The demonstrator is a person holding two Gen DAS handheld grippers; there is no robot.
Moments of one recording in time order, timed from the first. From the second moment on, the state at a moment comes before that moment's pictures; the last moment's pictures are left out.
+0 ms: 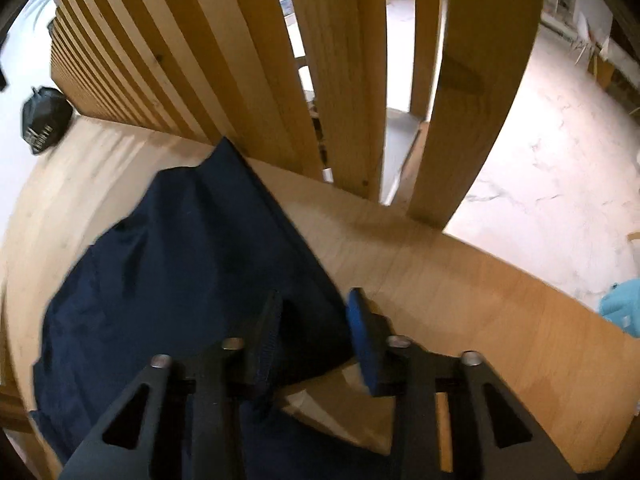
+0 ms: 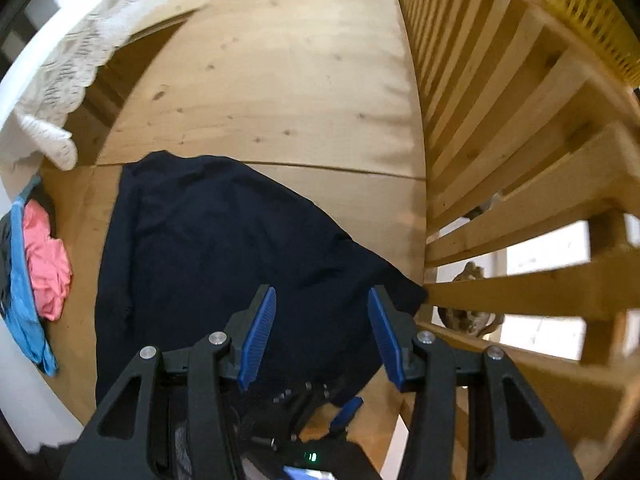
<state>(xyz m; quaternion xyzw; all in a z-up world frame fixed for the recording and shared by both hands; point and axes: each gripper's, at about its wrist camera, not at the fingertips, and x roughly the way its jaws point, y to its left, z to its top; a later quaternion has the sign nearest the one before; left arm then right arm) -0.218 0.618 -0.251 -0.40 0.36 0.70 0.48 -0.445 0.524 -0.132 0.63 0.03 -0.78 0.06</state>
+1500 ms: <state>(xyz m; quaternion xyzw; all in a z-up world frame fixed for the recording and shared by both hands) -0.318 0.409 -0.266 -0.53 -0.22 0.75 0.32 -0.523 0.419 -0.287 0.72 0.00 -0.69 0.07</state>
